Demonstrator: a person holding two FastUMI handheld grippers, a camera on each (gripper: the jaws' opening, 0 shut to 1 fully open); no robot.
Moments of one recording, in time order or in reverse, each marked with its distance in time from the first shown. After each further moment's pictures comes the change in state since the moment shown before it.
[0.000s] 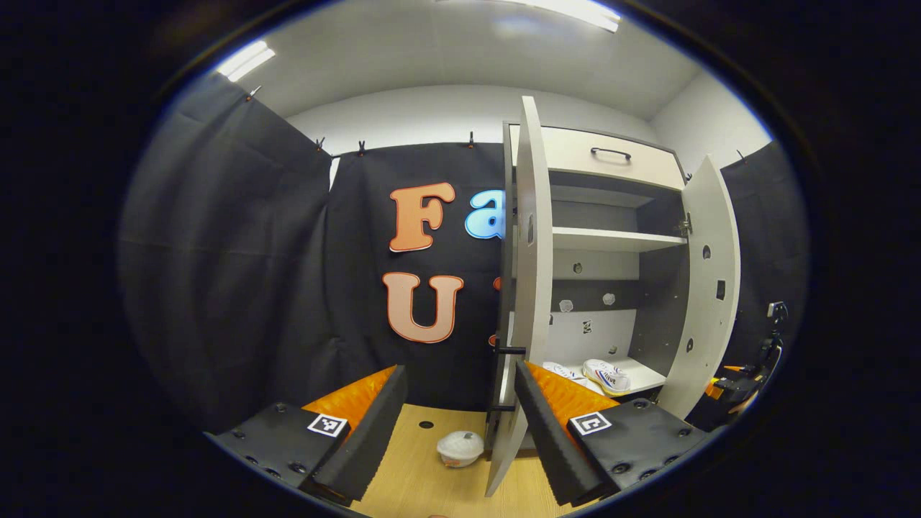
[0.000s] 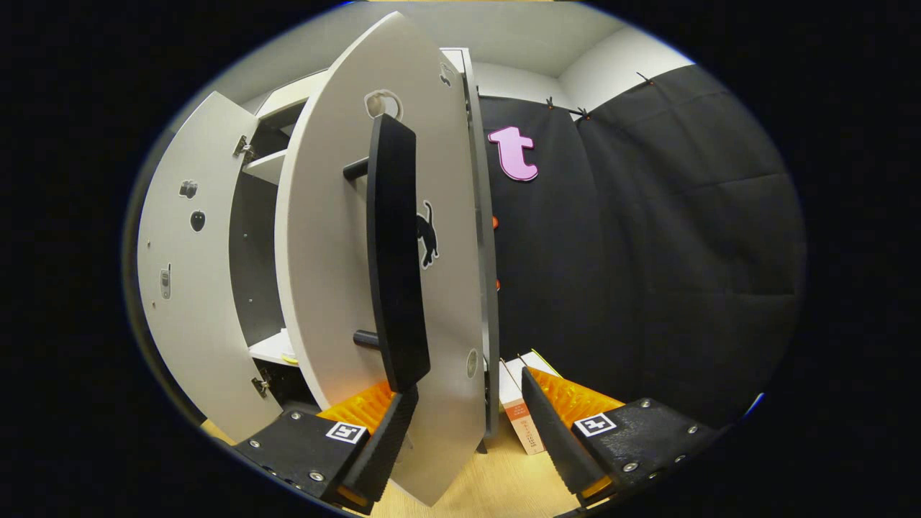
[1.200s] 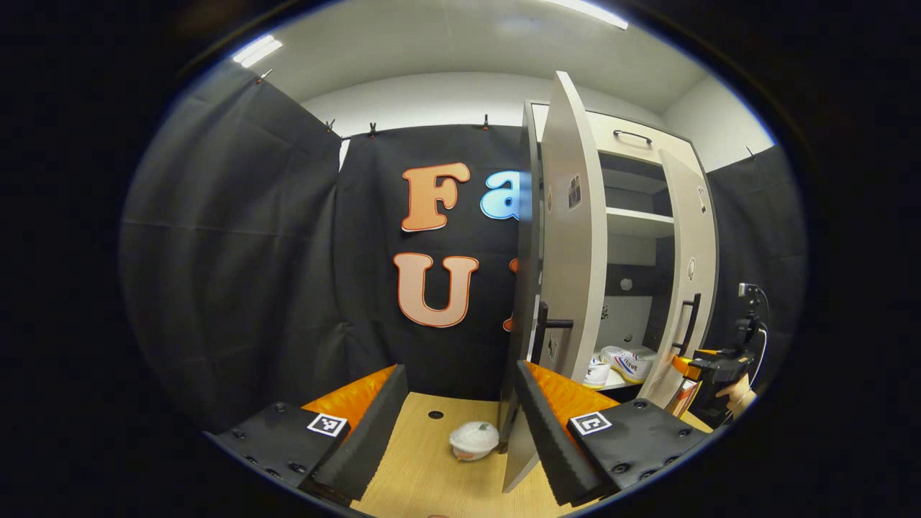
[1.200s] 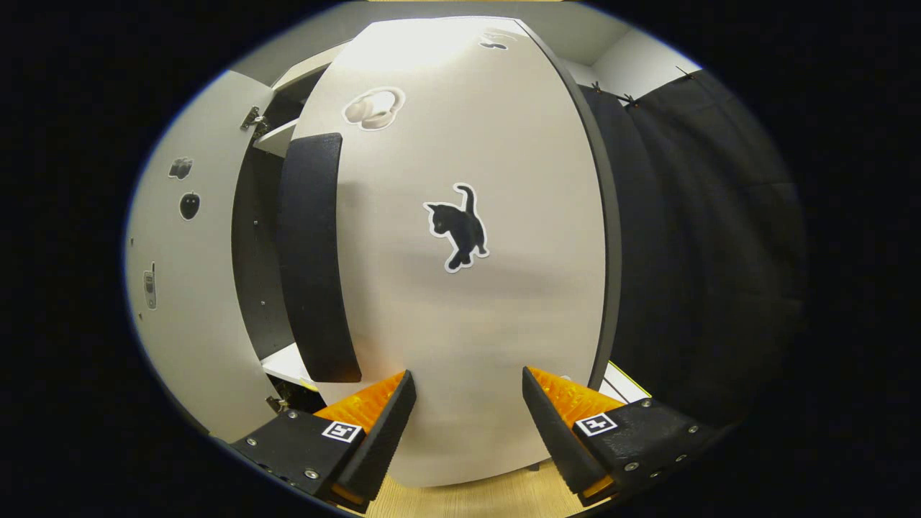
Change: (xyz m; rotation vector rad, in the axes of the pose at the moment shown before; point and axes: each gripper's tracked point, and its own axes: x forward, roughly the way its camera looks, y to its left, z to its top) left arm 0.024 0.035 -0.042 -0.003 0.069 0.017; right arm 0.091 0.082 0.001 -0.021 0.054 0.115
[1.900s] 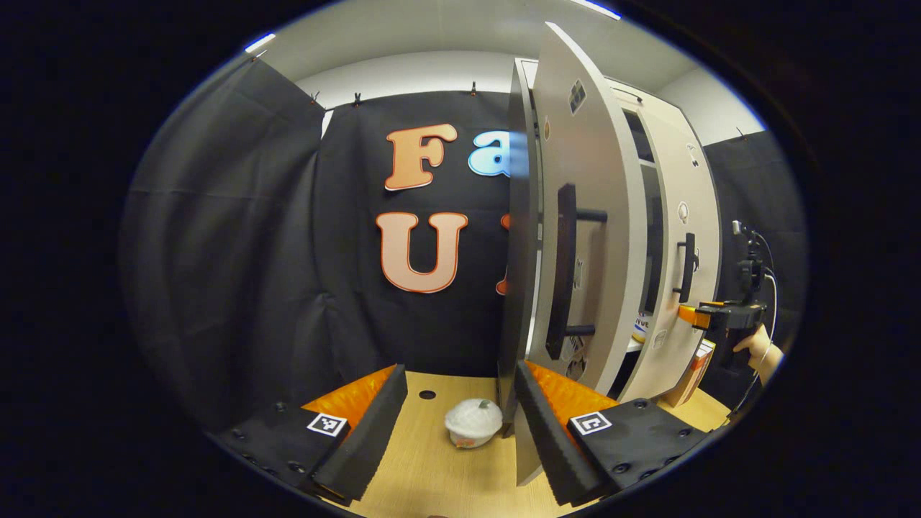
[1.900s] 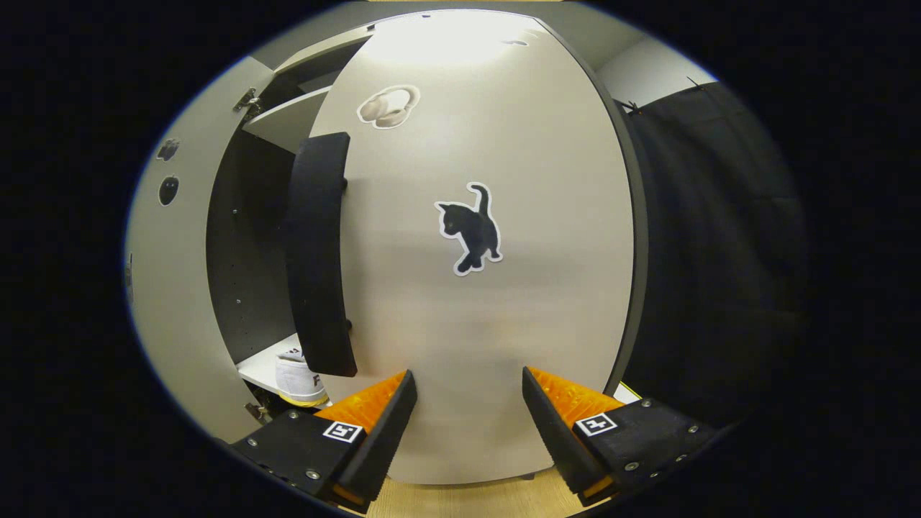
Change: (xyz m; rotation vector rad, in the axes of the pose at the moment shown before) left arm 0.049 -0.004 -0.111 -0.006 0.098 -0.069; right arm 0.005 0.003 0.001 -0.035 -0.007 -0.057
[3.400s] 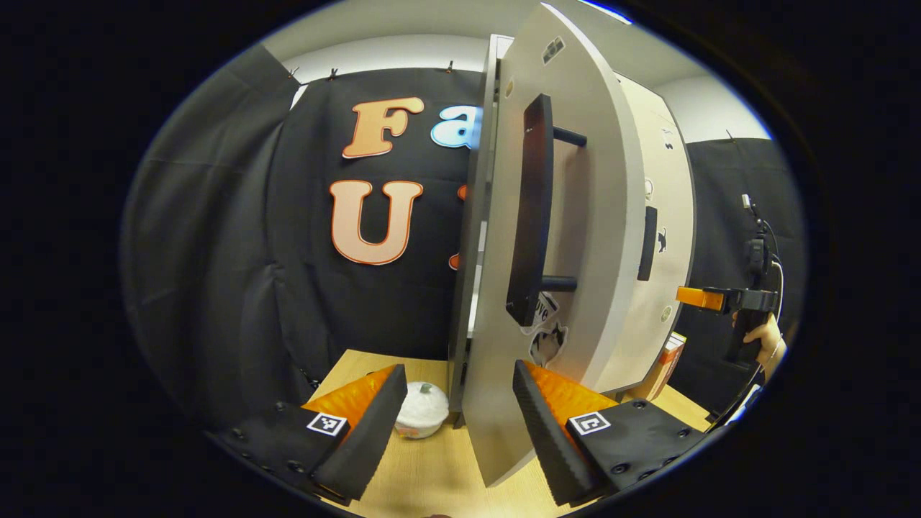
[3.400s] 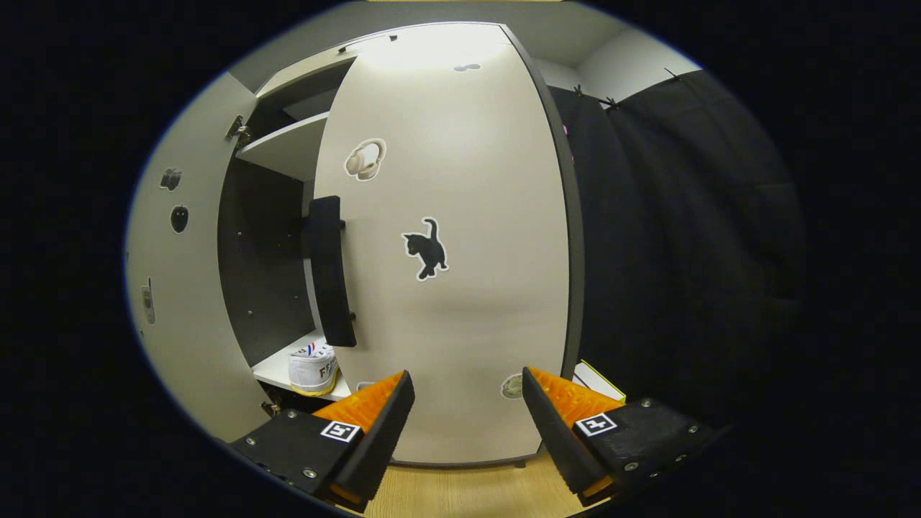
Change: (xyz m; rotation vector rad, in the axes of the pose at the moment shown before) left arm 0.031 -0.074 -0.037 -0.032 0.047 -0.144; right arm -0.079 -0.039 0.009 0.045 -0.013 0.014
